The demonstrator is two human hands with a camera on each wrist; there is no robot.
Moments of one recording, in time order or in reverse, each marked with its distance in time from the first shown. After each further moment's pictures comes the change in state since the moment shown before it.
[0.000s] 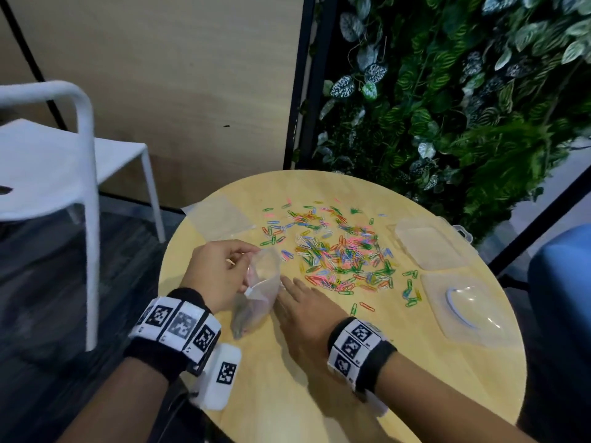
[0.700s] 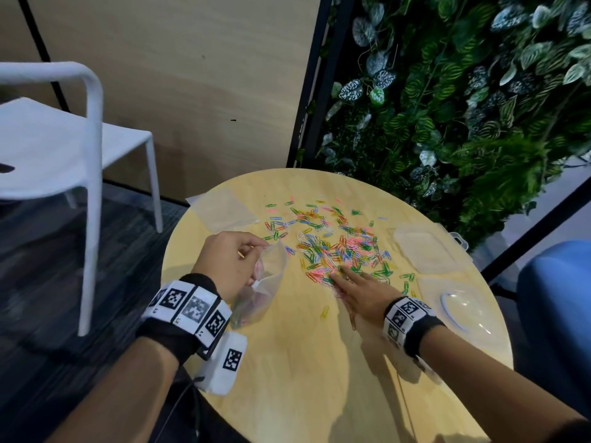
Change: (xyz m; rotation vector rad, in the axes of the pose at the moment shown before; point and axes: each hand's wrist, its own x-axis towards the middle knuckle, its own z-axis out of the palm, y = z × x) left_hand -0.005 0.007 0.000 0.000 -0.017 -0.020; right_hand -0.021 0.110 -0.008 -0.229 -0.203 0.233
